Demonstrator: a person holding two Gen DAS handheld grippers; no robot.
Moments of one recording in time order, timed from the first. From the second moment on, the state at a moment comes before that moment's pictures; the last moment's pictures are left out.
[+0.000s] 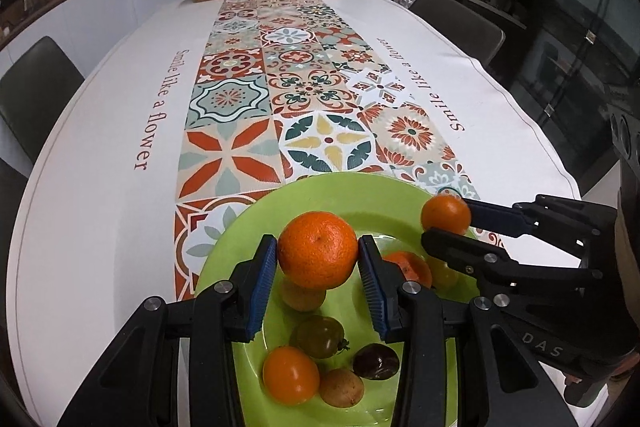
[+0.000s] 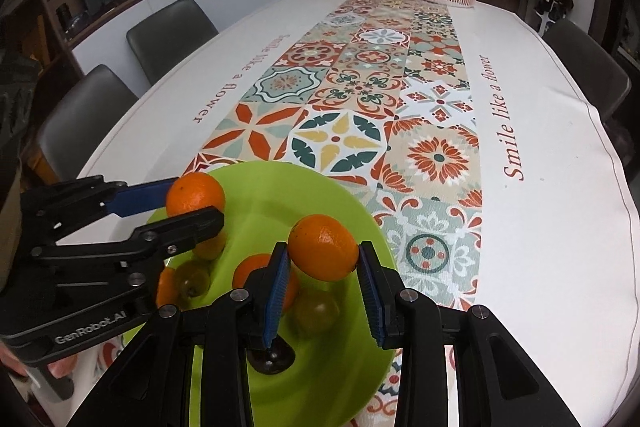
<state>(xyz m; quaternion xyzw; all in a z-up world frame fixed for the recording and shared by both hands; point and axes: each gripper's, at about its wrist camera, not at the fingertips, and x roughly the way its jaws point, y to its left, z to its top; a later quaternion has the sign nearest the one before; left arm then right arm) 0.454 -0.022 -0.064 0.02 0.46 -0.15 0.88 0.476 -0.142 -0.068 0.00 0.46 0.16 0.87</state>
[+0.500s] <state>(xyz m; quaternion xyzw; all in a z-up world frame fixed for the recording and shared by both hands) 0.376 -0.009 -0.013 0.05 0.37 -0.07 0.92 0.415 -0.152 -0.030 0.00 0.39 0.13 0.91</state>
